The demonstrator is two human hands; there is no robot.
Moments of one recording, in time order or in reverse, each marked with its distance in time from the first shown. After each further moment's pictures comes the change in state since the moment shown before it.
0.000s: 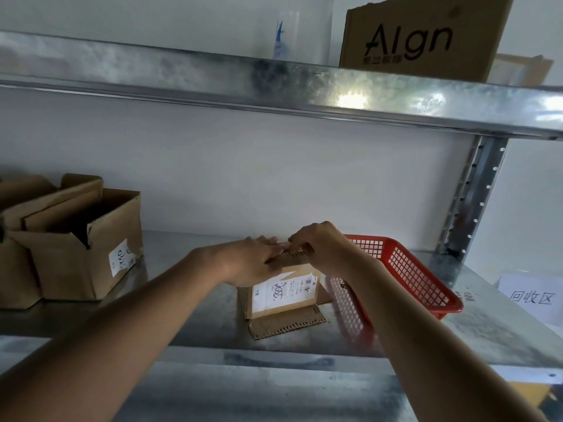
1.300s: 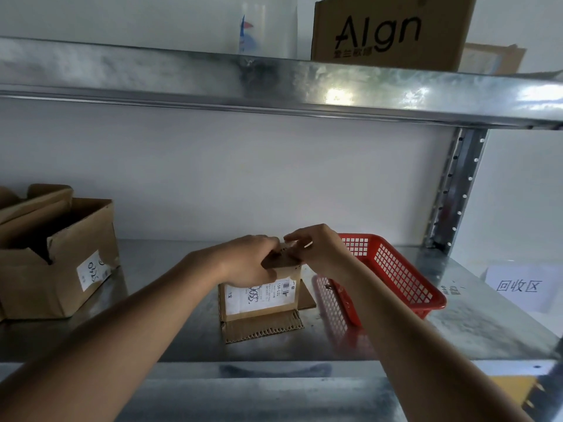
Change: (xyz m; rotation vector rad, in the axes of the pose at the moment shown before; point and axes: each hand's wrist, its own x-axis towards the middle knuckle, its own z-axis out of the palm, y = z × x) left_hand 0.035 0.018 -0.002 -0.101 0.084 0.026; right_hand -0.008 0.035 0.009 0.391 0.064 0.363
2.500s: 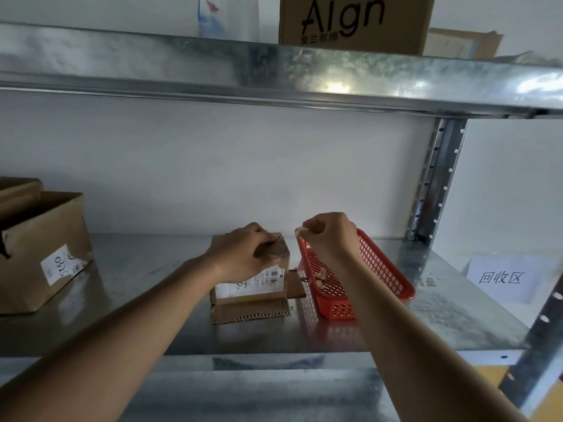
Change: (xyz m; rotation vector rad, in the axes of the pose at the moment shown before) left_hand 0.036 0.022 0.039 -0.034 0.245 -0.023; right_hand -0.015 0.044 -0.036 0.060 0.370 0.142
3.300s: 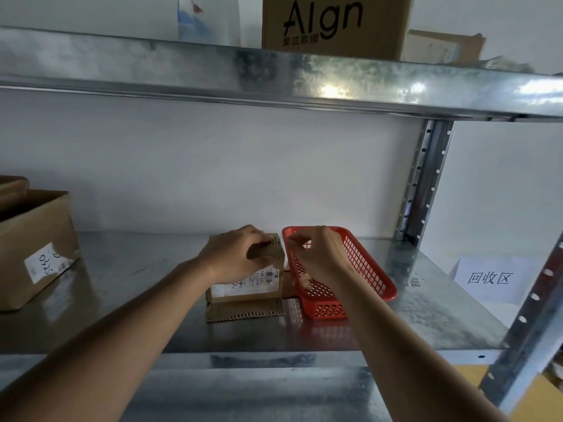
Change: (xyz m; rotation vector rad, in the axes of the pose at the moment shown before) left_hand 0.003 0.021 0.007 -0.040 0.045 0.034; right_hand -0.013 0.019 -0.012 -0.086 -0.164 -0.182
